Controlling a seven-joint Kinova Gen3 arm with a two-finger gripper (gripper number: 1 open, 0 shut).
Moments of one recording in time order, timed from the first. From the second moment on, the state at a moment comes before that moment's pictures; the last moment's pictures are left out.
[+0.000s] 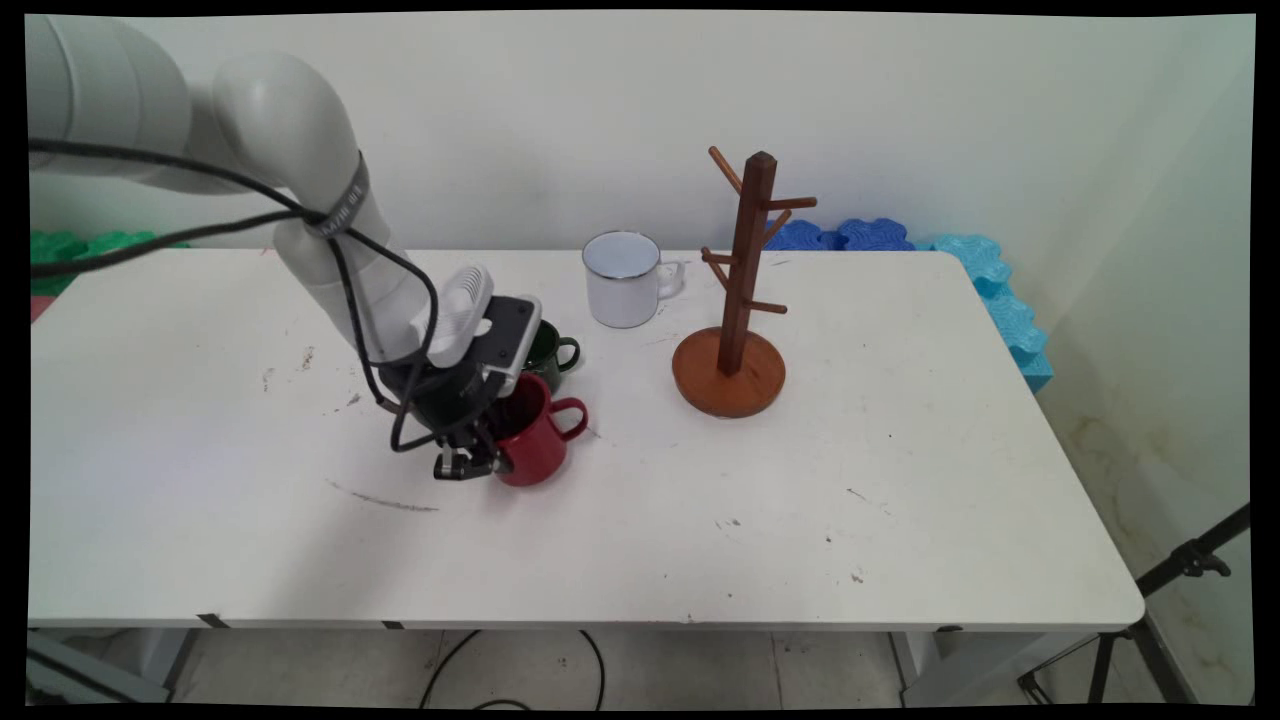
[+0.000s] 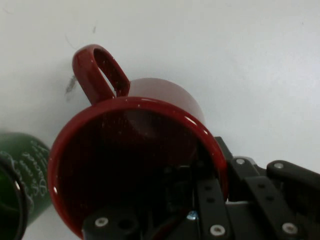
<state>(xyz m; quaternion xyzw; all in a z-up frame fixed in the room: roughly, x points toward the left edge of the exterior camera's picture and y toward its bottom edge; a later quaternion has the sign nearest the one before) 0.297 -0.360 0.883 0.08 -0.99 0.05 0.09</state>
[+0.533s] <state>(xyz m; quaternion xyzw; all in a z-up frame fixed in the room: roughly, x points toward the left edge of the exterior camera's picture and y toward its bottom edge) 0.294 -0.368 0.859 0.08 -0.99 0.06 0.09</state>
